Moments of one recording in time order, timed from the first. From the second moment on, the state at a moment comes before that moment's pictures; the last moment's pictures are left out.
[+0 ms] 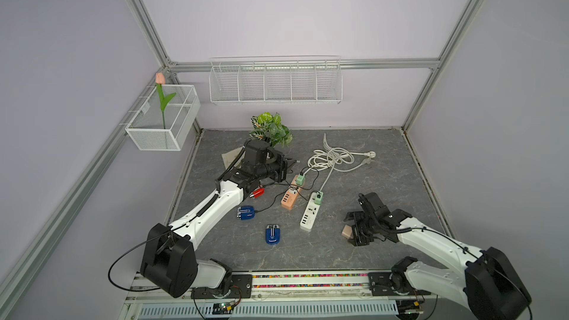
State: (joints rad) left arm -0.53 1.38 1.07 -0.15 0.39 -1.71; right arm 0.51 1.12 0.47 -0.51 -0.27 1.99
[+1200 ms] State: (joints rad) left arm -0.53 1.38 1.06 -0.19 0.38 -1.71; right arm 0.41 1.36 0.60 -0.59 -0.40 1.94
